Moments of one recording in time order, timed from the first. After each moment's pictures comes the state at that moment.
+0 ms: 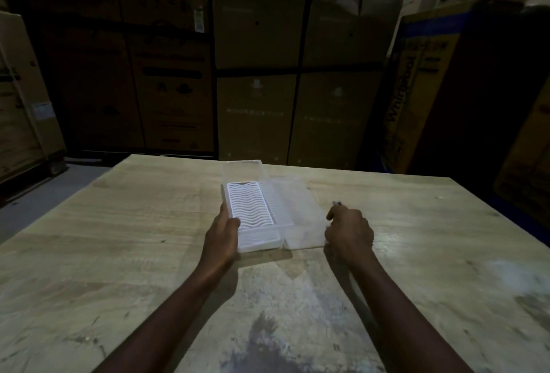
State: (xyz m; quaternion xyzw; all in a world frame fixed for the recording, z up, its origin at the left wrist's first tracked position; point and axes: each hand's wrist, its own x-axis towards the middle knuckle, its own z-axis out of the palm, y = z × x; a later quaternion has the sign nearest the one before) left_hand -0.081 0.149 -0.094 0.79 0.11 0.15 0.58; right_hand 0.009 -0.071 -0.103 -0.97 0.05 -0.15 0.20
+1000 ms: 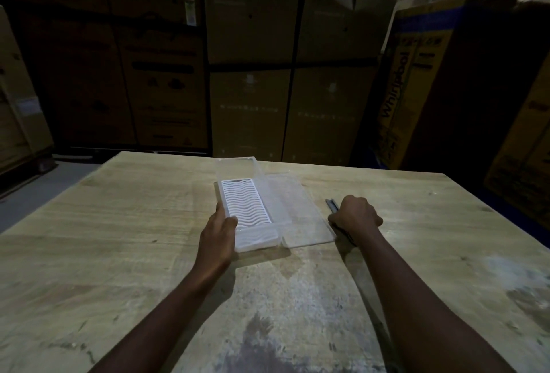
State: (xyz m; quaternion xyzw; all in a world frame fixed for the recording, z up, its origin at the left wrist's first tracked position) left_hand -0.080 0.101 -0.094 0.80 0.08 0.10 0.59; right_hand 0.020 -0.143 -0.079 -0.97 0.19 -0.03 0.14
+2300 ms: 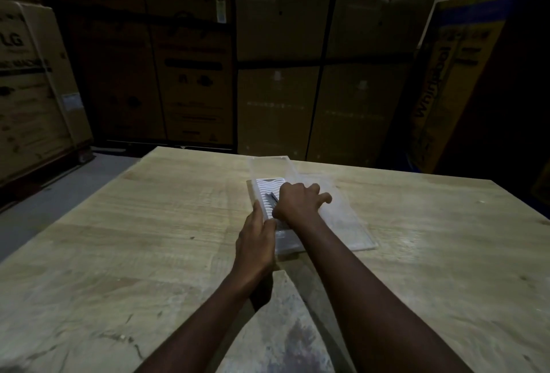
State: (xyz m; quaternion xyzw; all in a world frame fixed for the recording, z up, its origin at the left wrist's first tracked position) left_hand -0.076 0.090 -0.089 0.82 0.06 0.12 0.56; right_hand 0.013 0.023 -0.045 -1.00 0.01 -0.03 0.06
